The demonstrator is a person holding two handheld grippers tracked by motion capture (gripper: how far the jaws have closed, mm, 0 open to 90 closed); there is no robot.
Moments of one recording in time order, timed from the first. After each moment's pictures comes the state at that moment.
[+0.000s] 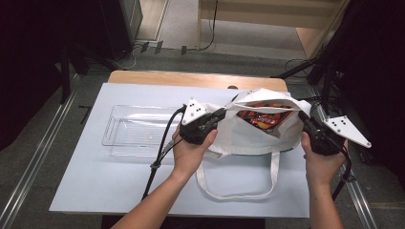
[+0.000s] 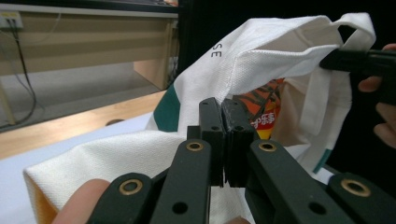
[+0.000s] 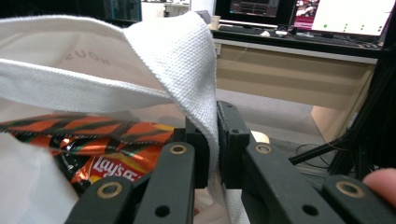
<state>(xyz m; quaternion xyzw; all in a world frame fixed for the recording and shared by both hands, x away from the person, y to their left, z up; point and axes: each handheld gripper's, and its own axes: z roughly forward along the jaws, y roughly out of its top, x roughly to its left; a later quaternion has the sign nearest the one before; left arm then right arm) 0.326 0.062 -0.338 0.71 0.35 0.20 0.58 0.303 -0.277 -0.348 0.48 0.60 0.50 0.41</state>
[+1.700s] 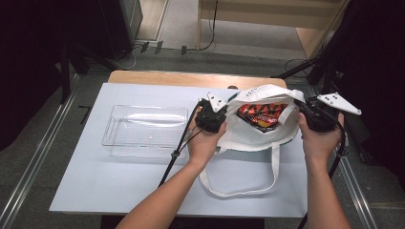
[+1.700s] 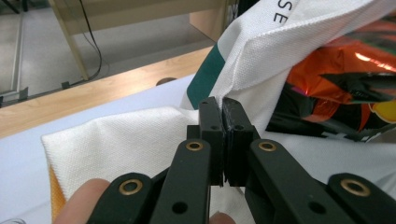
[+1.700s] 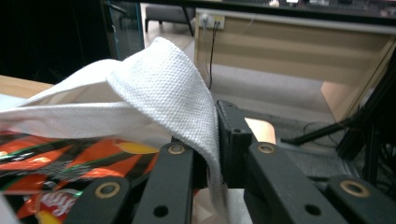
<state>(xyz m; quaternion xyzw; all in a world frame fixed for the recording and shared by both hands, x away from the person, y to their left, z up) 0.377 0.019 -0.379 0.75 0.42 0.26 0.44 0.369 -0.287 -0.348 0.51 0.63 0.47 0.35</state>
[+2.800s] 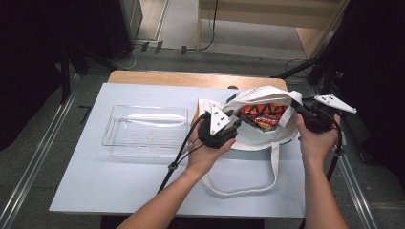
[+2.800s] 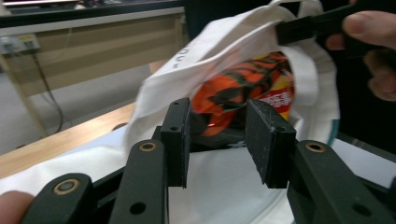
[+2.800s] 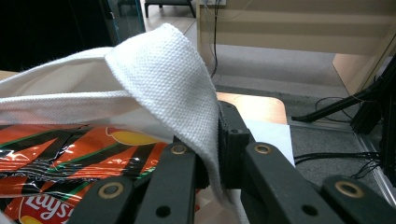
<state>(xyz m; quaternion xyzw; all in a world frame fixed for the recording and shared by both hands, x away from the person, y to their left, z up) 0.329 0.013 -0.370 0.74 0.31 0.25 0.55 0.376 -0.288 -0.362 0.54 0.63 0.46 0.32</state>
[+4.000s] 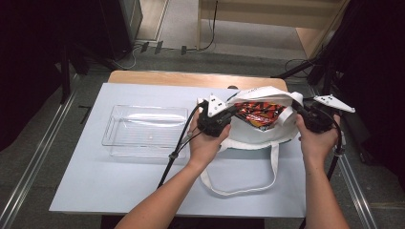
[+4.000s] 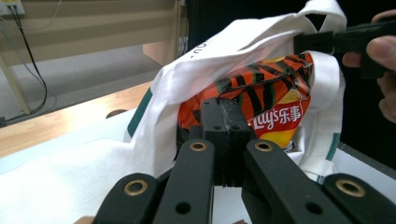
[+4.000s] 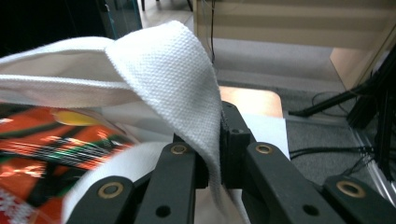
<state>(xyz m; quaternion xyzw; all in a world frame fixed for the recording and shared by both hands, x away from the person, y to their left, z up) 0.358 0.023 -0.363 0.74 0.36 0.21 0.53 0.382 -0.294 -0.371 0.54 0.63 0.45 0.31</state>
